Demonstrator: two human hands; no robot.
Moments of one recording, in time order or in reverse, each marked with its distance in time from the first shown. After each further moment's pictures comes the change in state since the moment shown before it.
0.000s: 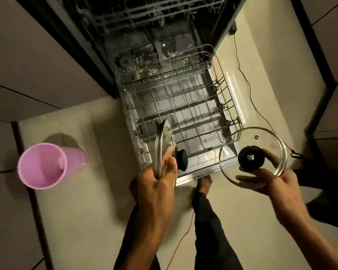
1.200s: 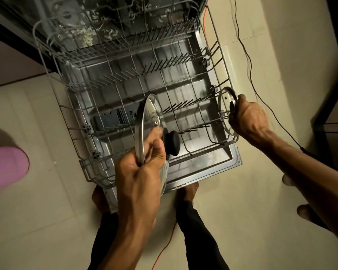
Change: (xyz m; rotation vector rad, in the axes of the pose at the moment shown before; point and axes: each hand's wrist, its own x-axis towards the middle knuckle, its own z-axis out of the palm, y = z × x) left_hand 0.139 -0.086 0.127 -0.203 -0.089 -0.002; right_hand 0.348 0.074 0.025 -1.205 0.028 -0.421
